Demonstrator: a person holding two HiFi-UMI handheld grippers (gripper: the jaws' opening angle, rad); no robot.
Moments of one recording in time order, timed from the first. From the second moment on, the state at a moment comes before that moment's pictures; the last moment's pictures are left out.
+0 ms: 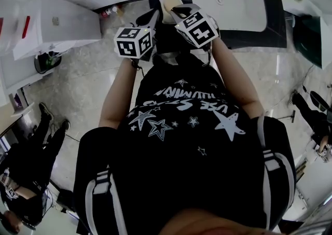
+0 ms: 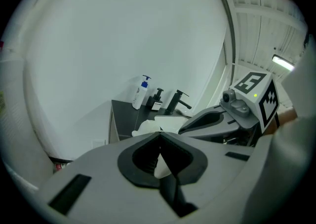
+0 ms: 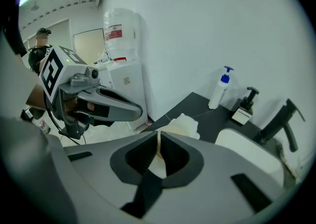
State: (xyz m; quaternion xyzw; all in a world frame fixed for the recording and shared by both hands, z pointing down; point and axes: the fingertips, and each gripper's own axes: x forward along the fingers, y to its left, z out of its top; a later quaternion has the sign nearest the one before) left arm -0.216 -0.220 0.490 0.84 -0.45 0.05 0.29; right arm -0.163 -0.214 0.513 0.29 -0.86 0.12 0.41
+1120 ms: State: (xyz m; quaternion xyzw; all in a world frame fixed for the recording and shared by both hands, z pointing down) left arm -0.157 -0.176 0.465 0.74 -0.61 0.01 0.27; right arm -0.084 -0.192 0.483 0.15 -0.93 0.07 0.32
